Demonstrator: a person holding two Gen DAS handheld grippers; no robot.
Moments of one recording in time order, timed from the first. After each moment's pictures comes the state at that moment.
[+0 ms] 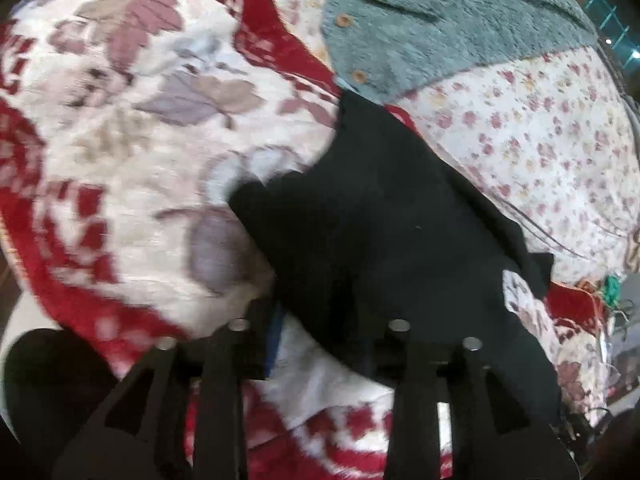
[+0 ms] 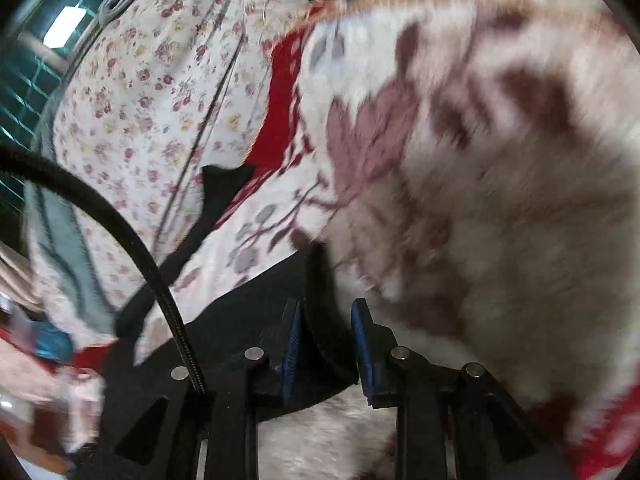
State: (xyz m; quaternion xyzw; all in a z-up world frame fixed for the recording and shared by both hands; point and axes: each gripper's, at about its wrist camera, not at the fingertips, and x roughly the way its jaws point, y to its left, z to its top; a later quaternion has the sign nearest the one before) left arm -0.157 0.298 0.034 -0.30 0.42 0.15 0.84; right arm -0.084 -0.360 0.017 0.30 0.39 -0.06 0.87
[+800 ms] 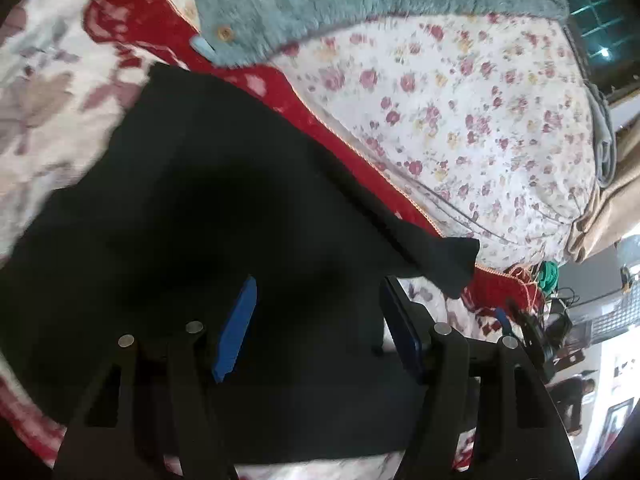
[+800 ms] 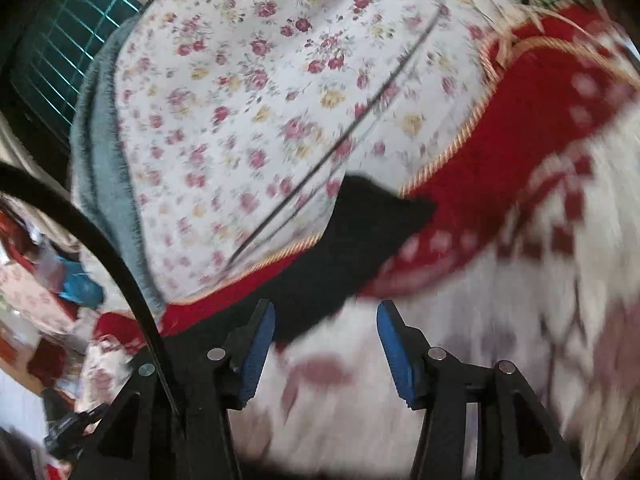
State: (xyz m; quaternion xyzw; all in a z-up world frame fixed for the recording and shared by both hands) left arm -0.020 0.228 0.044 -0.36 0.46 -0.01 0.81; right arm 0.116 -0.253 0.044 0.24 0.38 0.12 0.89
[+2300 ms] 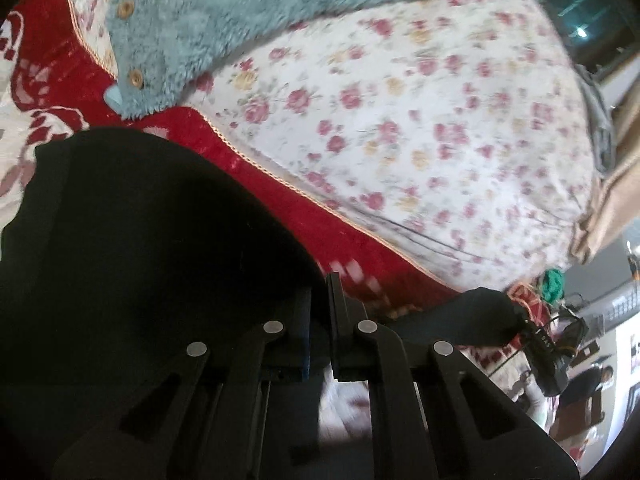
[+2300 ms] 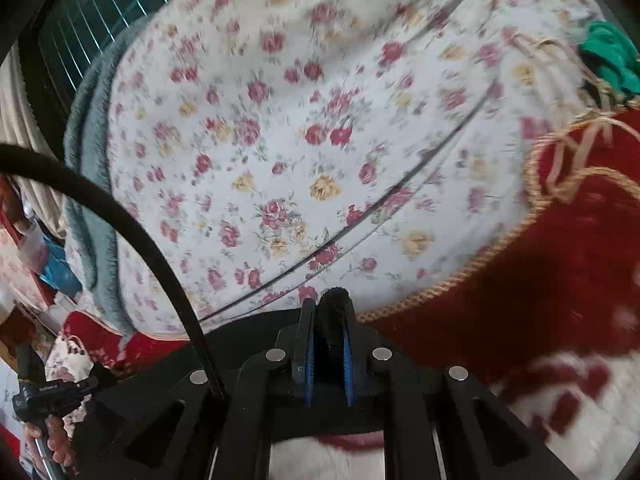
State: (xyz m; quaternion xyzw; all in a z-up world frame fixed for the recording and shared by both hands) left arm 0.039 0.178 0.069 -0.32 0.41 -0.02 0.85; right arm 0.150 -0.298 0.070 0.18 0.32 0.13 0.92
